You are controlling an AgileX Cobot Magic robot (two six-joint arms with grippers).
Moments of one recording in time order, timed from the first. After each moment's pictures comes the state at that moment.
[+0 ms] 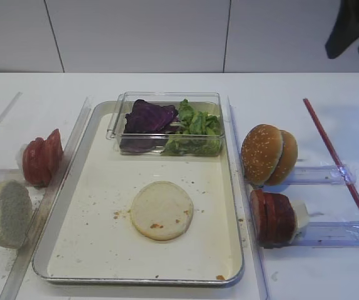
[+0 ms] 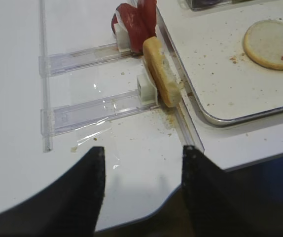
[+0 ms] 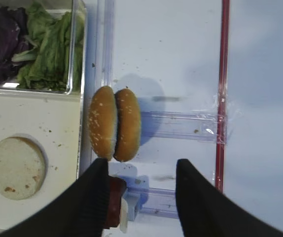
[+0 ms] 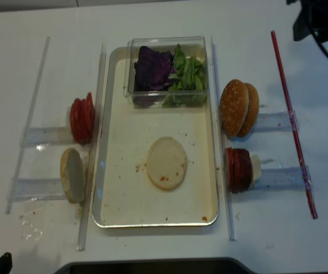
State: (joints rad) left arm -0.18 -0.02 -0.49 0.01 1.19 0.01; right arm 0.17 1.42 -1.45 0.16 1.25 0.10
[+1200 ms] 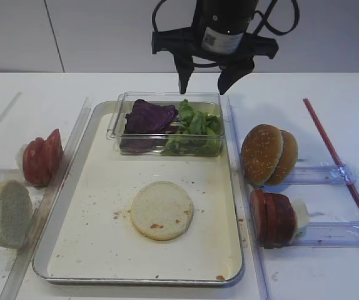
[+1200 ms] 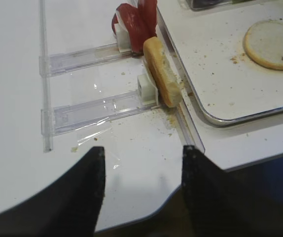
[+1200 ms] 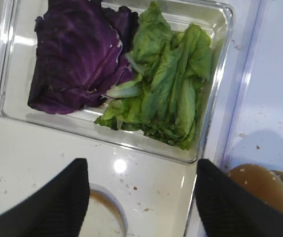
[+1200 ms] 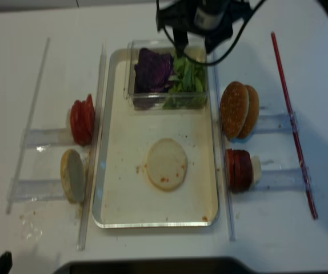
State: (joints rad) left arm -0.18 -0.02 -0.49 0.01 1.19 0.01; right arm 0.53 1.97 -1.88 0.06 1.24 0.33
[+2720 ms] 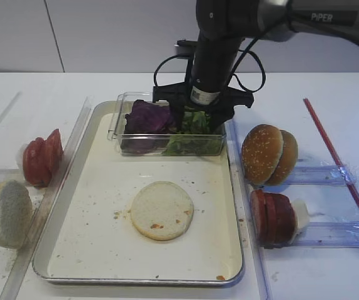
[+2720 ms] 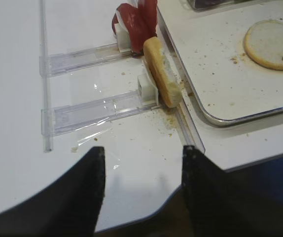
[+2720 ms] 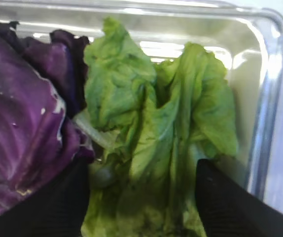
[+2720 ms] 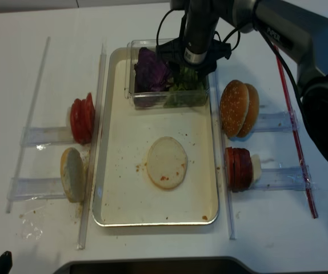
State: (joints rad) left arm -0.18 -0.02 -0.49 0.01 1.19 0.01; right arm 0.50 2.21 -1.89 0.06 1.05 0.39
